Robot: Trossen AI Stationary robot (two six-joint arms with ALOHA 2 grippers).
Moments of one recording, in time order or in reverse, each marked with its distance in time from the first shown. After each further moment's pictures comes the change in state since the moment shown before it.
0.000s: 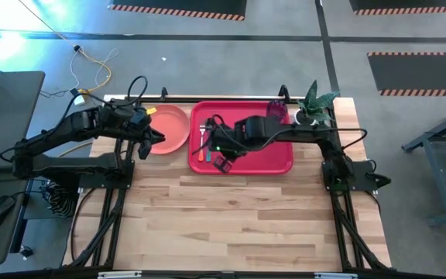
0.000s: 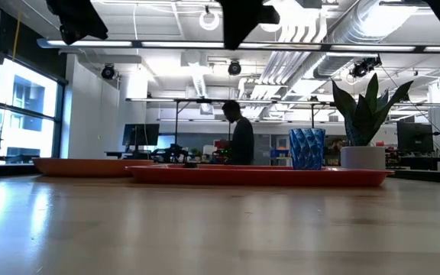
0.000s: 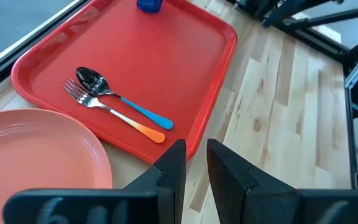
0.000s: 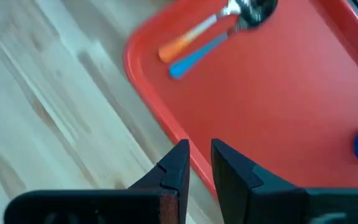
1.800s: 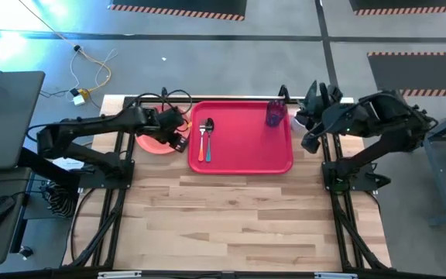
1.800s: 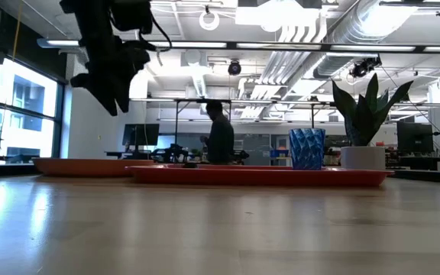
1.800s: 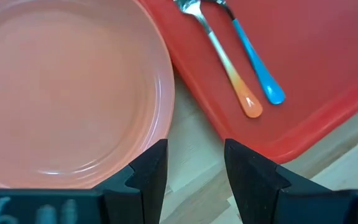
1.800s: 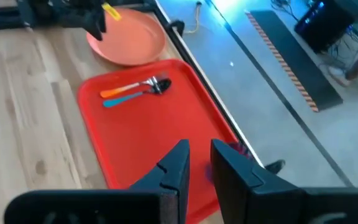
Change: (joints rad) left arm 0.000 0.512 0.000 -0.021 -0.243 -0.404; right arm 0.157 -0.760 -0.292 -0.118 0.391 -0.277
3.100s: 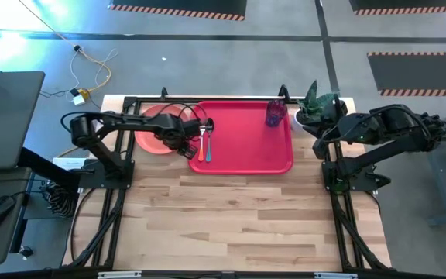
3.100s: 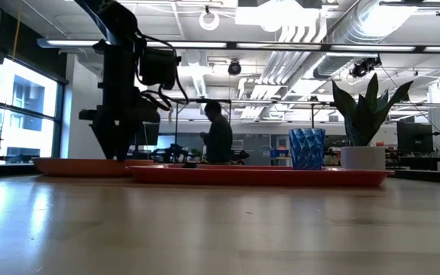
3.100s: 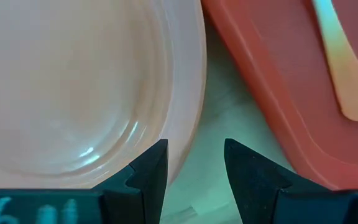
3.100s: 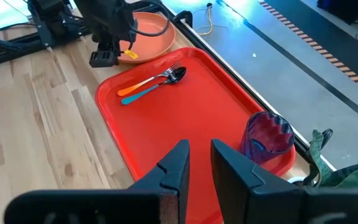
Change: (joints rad) left arm 0.000 0.371 0.000 0.052 -0.018 -0.018; right arm 0.000 -0.396 -0.585 0.294 -0.060 0.154
